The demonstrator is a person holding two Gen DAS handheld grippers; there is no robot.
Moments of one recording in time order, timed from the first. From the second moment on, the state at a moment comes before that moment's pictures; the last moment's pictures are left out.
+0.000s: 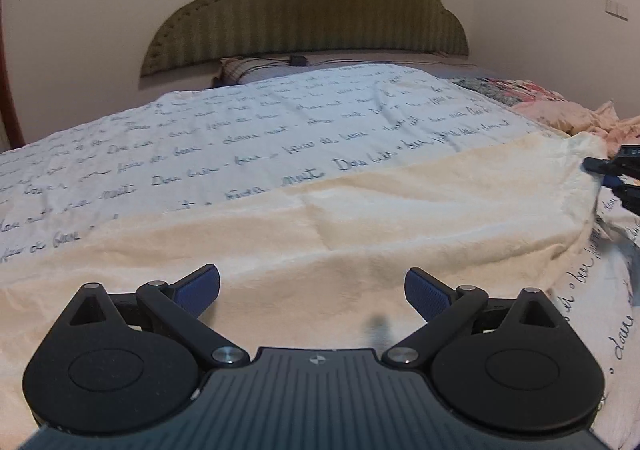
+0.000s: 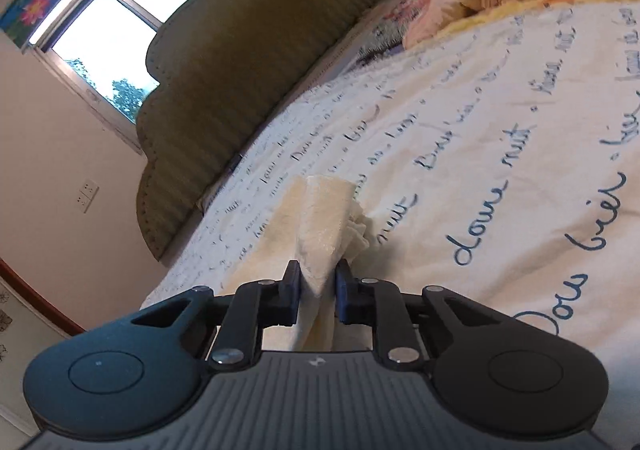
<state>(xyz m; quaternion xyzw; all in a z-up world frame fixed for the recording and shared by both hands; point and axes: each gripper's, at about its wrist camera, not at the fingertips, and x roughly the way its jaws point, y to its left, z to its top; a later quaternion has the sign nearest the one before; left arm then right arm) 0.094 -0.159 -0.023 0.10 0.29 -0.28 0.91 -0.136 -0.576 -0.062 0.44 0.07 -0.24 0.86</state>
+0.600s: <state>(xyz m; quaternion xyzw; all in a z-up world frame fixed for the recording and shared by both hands) 0.144 -0.176 0.003 -0.07 0.39 -0.38 0.84 -0.091 -0.423 0.011 0.09 0.15 -0.25 0.95</state>
